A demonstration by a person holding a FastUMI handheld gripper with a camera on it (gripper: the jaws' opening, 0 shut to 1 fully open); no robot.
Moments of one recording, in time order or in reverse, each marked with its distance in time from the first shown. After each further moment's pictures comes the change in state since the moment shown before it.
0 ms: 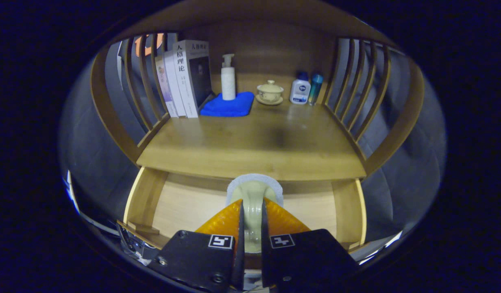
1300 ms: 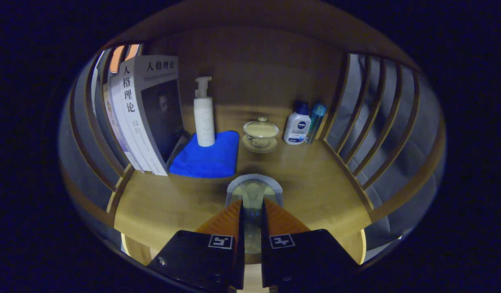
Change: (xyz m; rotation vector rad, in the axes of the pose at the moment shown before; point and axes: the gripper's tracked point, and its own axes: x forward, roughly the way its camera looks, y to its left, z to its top) arm 0.102 0.010 0.121 0.073 -0.120 -0.118
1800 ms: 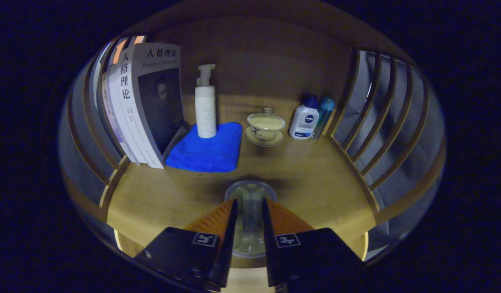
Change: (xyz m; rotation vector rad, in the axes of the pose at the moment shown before) arm 0.014 0.002 -0.011 -0.021 0.020 0.042
